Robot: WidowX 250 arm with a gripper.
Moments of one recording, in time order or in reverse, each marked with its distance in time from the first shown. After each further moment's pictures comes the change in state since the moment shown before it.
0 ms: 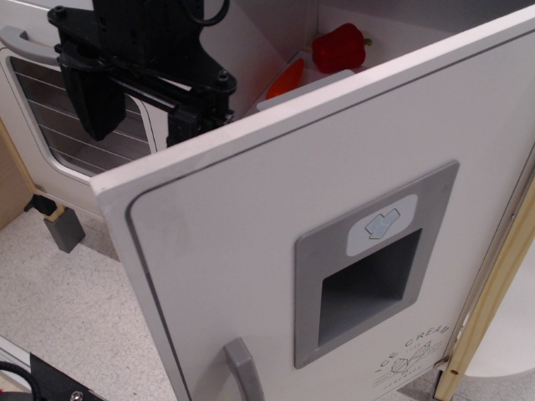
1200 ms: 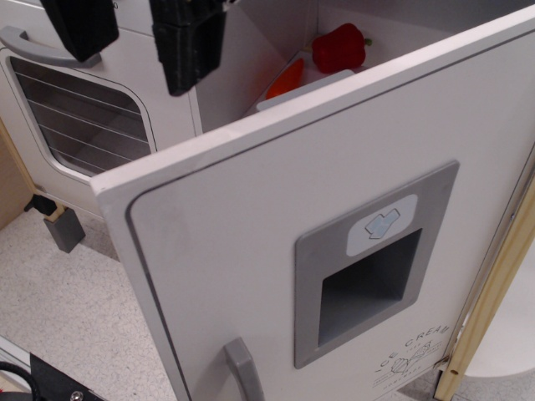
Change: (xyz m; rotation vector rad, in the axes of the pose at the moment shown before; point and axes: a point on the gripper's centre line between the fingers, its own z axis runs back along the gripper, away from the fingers) arm -0.011 -0.019 0.073 -0.173 -0.005 -0.077
